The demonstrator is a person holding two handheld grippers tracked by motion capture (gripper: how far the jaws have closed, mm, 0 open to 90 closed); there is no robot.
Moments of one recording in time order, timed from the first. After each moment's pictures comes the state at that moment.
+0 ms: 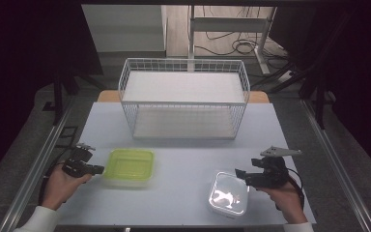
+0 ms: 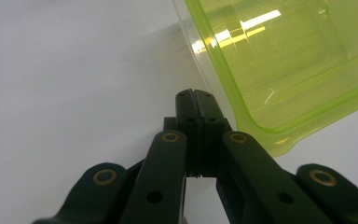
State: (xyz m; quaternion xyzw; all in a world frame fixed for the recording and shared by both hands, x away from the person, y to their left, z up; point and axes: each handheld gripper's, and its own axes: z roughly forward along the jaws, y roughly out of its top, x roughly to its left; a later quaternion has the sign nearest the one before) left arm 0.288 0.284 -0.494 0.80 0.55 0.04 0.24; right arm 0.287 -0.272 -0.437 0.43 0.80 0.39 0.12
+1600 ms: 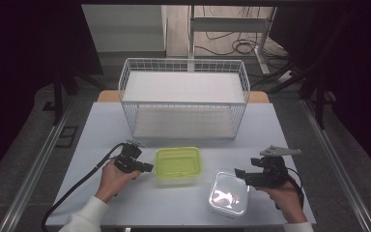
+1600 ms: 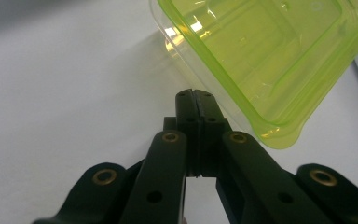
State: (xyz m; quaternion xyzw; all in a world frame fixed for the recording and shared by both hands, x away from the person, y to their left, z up) left arm 0.320 0.159 -0.500 0.82 0.47 -0.03 0.32; right arm 0.288 -0.270 -0.435 0.43 0.81 0.39 0.11
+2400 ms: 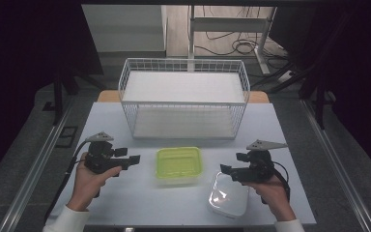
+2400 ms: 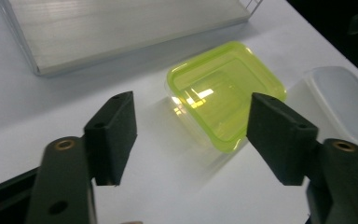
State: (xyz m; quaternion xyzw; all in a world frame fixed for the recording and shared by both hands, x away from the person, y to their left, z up) left arm 0.271 0.210 -0.430 0.75 0.49 0.06 0.44; right arm 0.294 -0.231 -0.423 0.40 0.81 0.42 0.08
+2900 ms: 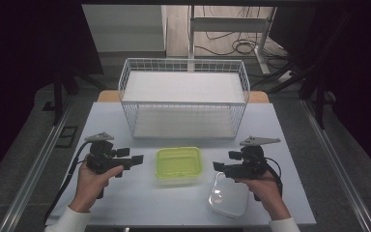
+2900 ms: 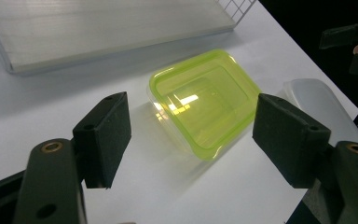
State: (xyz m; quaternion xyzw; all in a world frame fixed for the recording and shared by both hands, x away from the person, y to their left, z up) left arm 0.275 0.203 -0.433 0.74 0.50 0.03 0.46; right arm 0.303 -0.215 -0.420 0.41 0.80 0.43 0.05
